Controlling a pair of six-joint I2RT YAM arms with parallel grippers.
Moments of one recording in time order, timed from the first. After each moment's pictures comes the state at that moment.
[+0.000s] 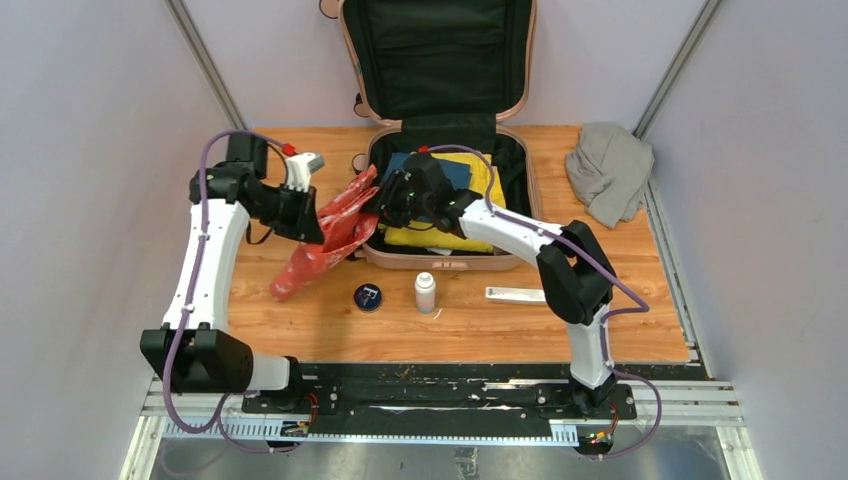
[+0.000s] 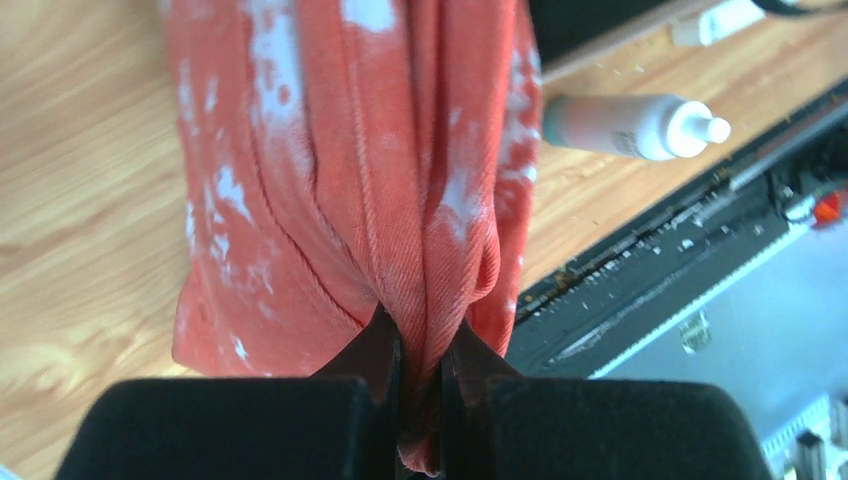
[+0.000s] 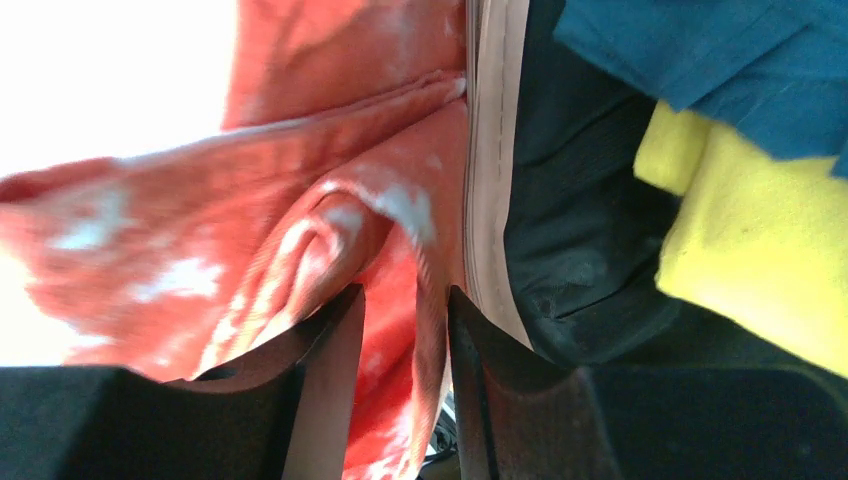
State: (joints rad) left arm 0.07 1.33 1.47 -1.27 0.54 0.29; right arm 0.80 1.99 1.58 -0.07 -0.24 1.18
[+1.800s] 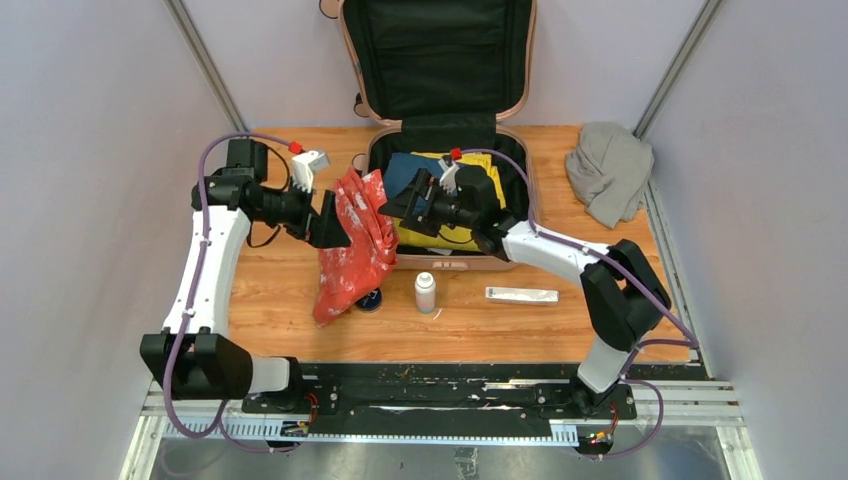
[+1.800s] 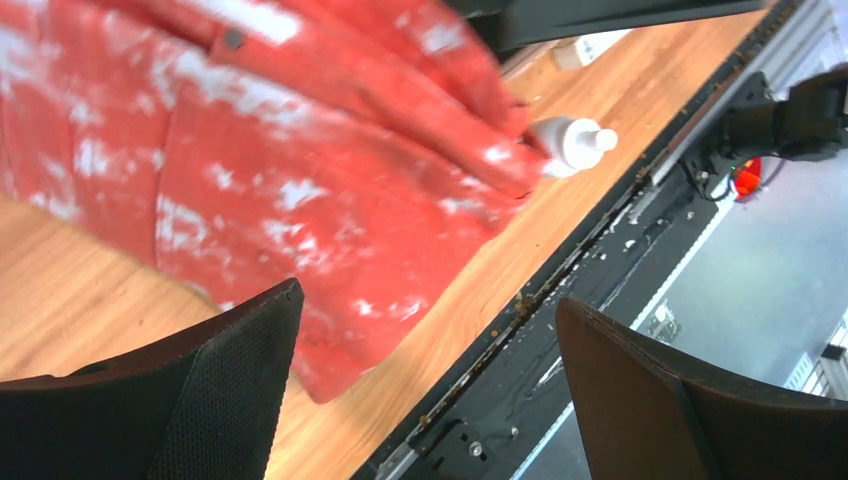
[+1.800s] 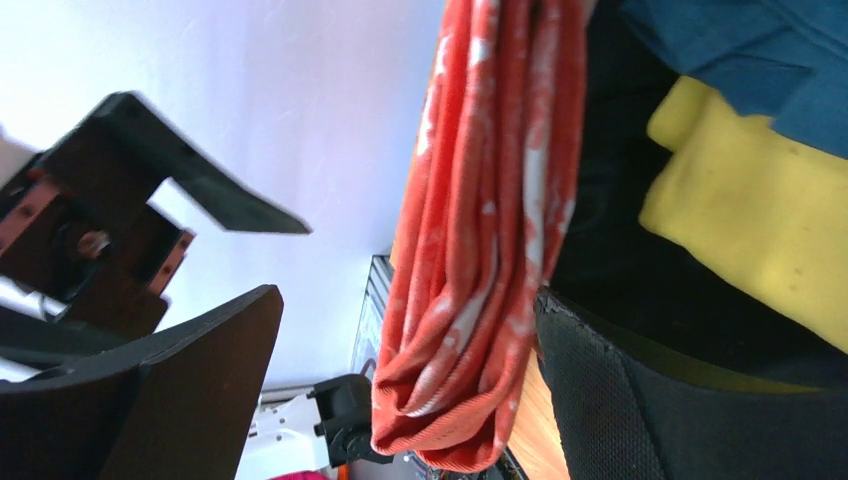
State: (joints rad) left arm 0.00 1.31 1.41 -1.17 0.80 0.36; right arm 0.69 1.68 1.12 0.32 -0.40 1.07
